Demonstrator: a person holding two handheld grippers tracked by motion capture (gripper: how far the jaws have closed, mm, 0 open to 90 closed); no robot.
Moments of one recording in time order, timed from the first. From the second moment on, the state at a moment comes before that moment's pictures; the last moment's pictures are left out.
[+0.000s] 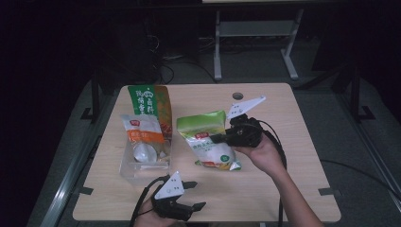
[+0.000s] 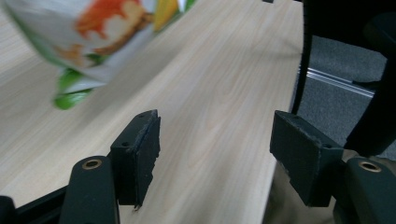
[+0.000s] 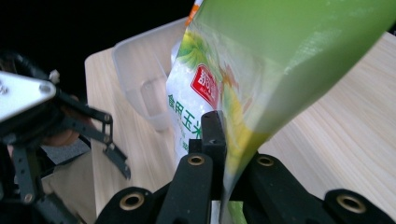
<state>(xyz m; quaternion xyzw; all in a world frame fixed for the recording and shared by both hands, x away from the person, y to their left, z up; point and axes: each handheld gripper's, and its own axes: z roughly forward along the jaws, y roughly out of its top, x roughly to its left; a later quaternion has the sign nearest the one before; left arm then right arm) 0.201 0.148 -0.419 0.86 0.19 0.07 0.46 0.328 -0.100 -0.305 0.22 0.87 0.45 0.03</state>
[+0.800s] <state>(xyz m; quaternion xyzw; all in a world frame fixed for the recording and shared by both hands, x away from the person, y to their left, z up) 0.183 0.146 -0.429 0.87 0.17 0.05 0.46 0.333 -0.032 -0.265 0.15 0.87 0.47 0.02</state>
